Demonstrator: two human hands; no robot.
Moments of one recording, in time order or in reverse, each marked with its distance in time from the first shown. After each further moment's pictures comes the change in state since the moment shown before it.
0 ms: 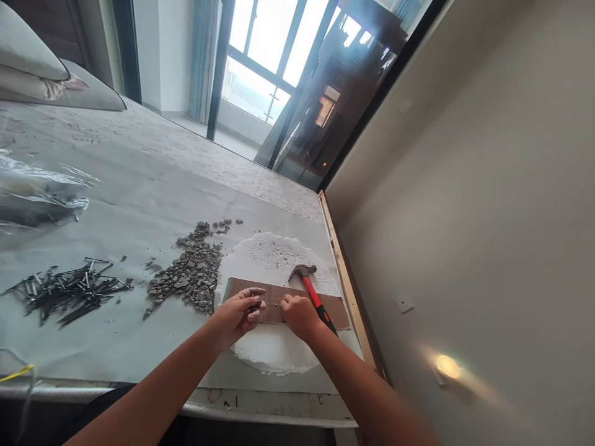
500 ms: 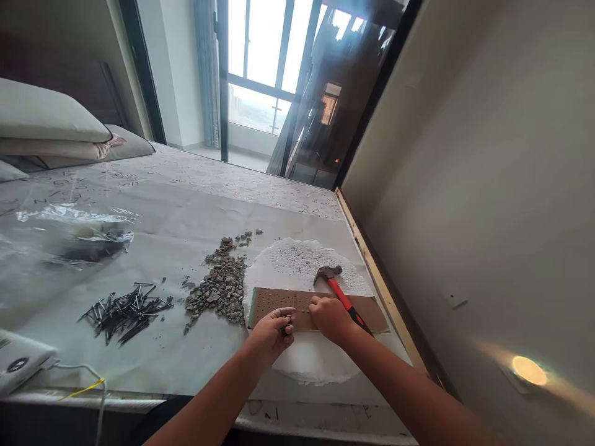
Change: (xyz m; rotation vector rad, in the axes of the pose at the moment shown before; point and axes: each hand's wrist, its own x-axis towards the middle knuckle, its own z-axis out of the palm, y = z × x) left_hand 0.011 -0.031 -0.003 -0.063 0.168 -0.047; right_hand -0.005 -0.001 -0.015 0.060 0.005 0.022
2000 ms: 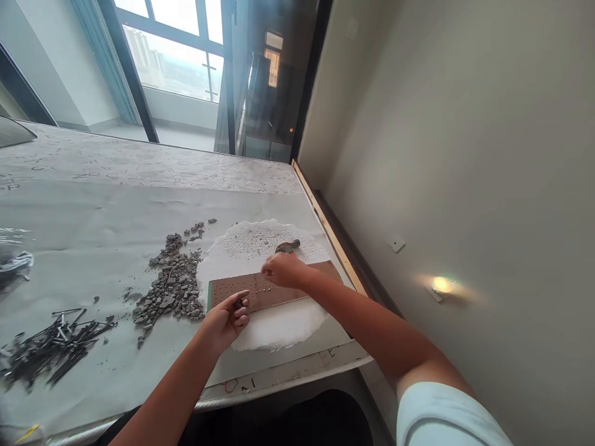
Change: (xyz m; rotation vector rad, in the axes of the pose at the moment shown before) left_hand 0.007 0.024 0.009 -0.024 -0.044 -0.111; right_hand 0.020 0.041 -0.057 0.334 0.027 -0.093
